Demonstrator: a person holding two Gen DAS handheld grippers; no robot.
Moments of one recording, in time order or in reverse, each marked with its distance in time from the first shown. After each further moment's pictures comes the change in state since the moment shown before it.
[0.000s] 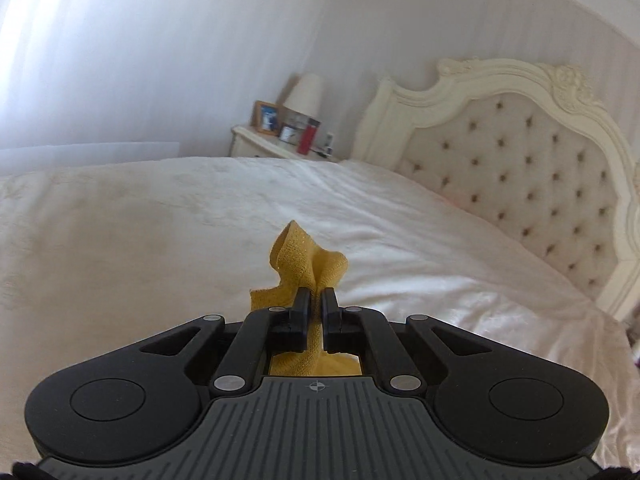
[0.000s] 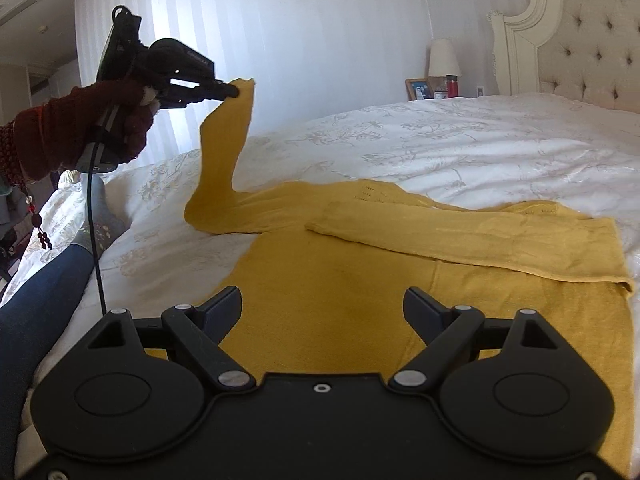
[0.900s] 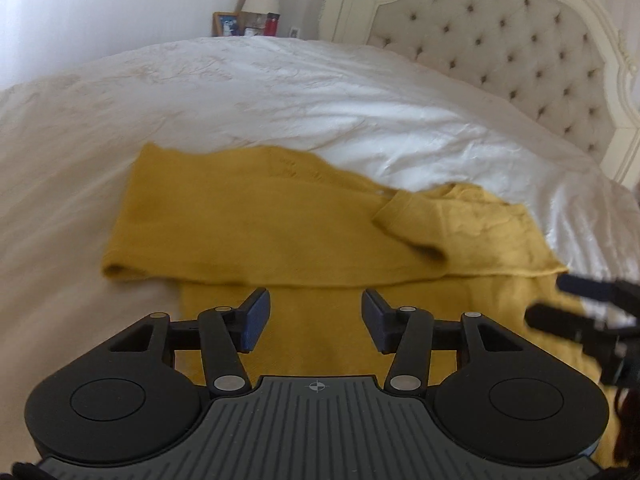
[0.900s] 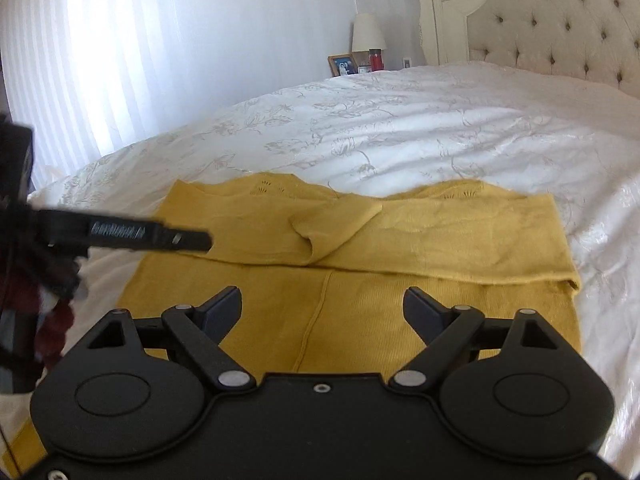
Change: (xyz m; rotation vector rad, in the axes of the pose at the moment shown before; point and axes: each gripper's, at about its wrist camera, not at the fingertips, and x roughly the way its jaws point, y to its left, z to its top) left arm 0.028 -0.011 -0.154 0.179 0.264 0.051; right arm 0.042 -0.056 0.026 0.082 0.064 -0.194
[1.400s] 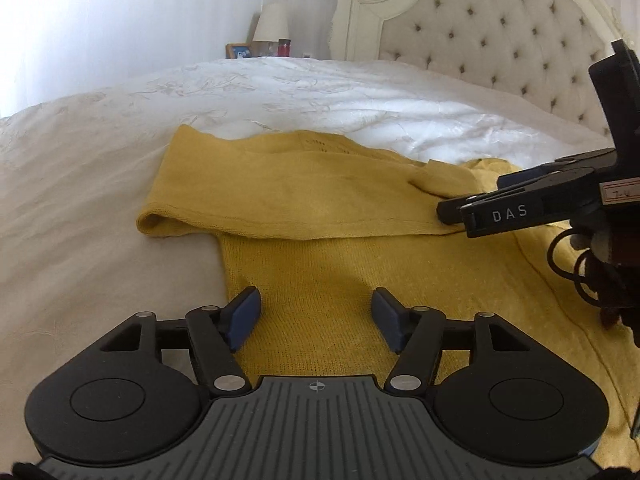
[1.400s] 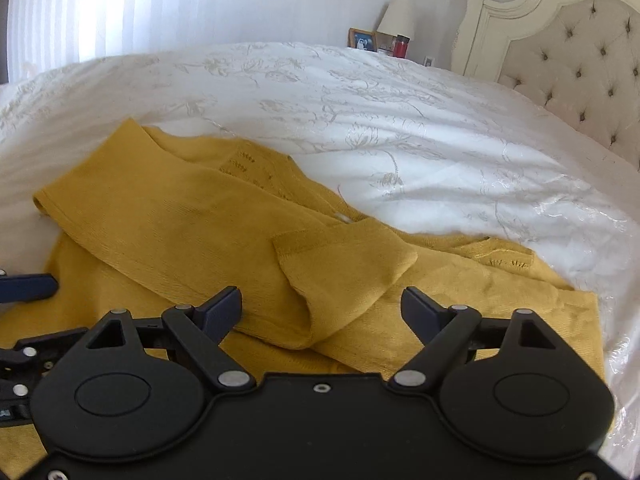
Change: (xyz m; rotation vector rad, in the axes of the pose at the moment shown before) left arm 0.003 0.007 -0.046 0.073 -0.119 0.069; right arm 0.118 0.037 0.028 -0.275 0.107 -0.158
